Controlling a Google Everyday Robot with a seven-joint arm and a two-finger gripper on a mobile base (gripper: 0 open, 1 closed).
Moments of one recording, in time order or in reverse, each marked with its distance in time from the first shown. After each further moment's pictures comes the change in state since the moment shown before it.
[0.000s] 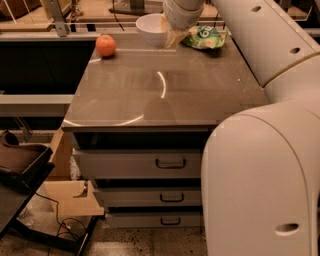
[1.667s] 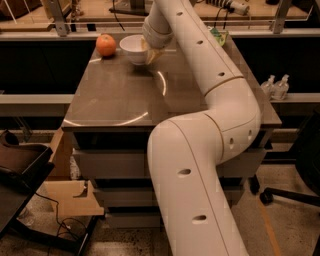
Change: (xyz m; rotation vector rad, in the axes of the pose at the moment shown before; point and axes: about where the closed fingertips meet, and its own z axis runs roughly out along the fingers) arm -0.019 -0.036 0.127 -0.032 -0.096 -0.094
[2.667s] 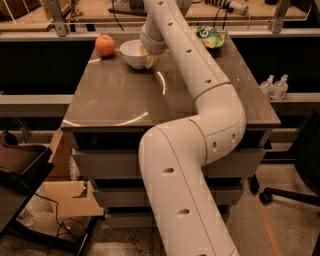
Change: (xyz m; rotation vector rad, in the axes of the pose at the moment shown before) arm 0.010 0.004 0.034 -0.050 0.049 -0.043
